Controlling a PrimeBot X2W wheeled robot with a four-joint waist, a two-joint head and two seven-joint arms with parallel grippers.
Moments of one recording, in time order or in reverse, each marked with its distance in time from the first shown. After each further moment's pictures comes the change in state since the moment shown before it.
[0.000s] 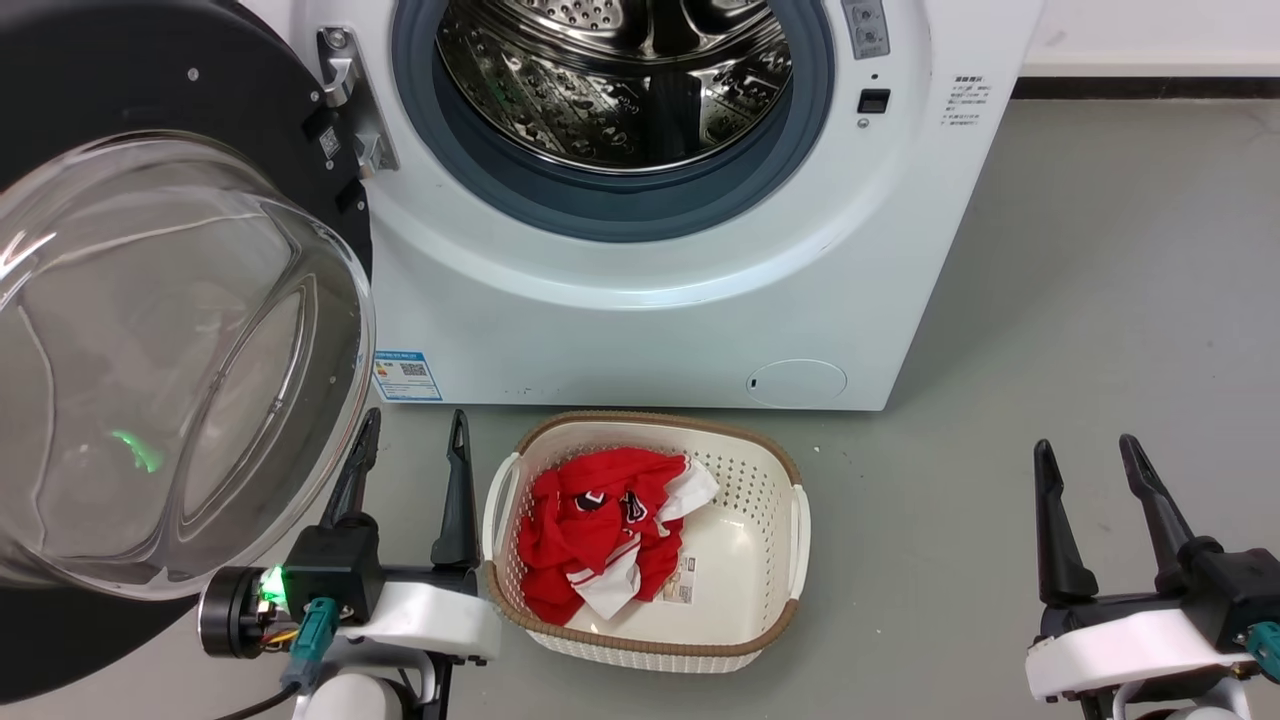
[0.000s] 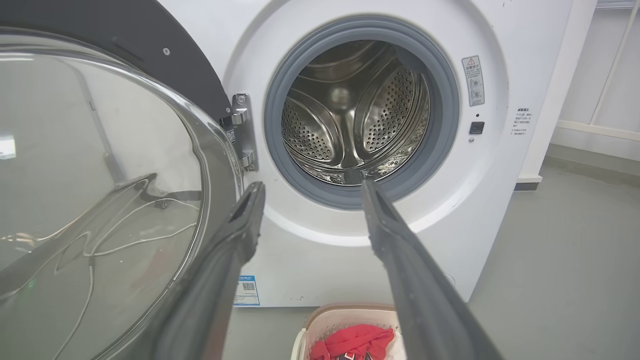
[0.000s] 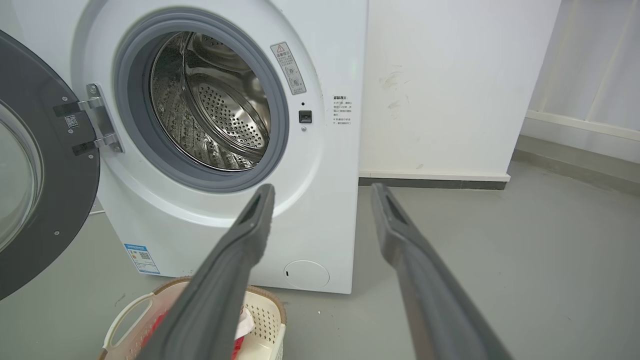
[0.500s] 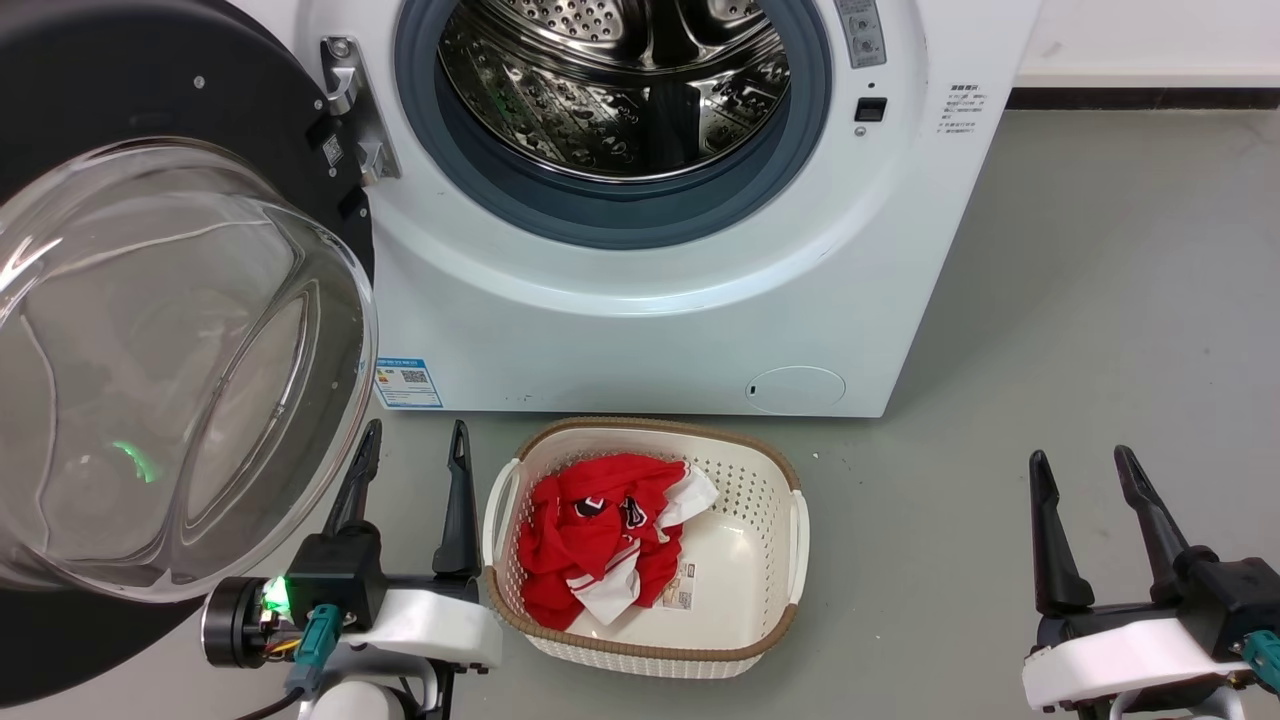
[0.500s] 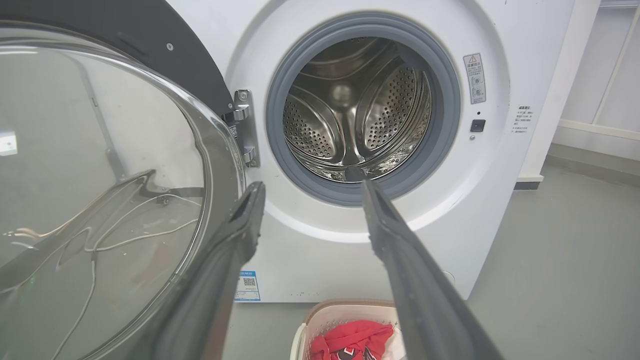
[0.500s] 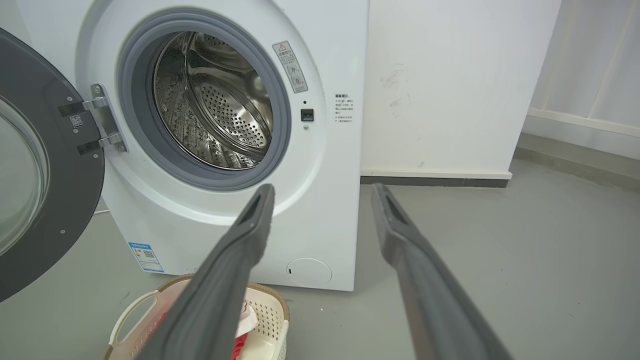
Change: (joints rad) left arm 0.016 -0.003 -0.001 0.007 -0.008 0.012 0.000; right arm 0.019 0.000 0.007 -0.002 0.008 0.000 0.000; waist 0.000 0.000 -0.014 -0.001
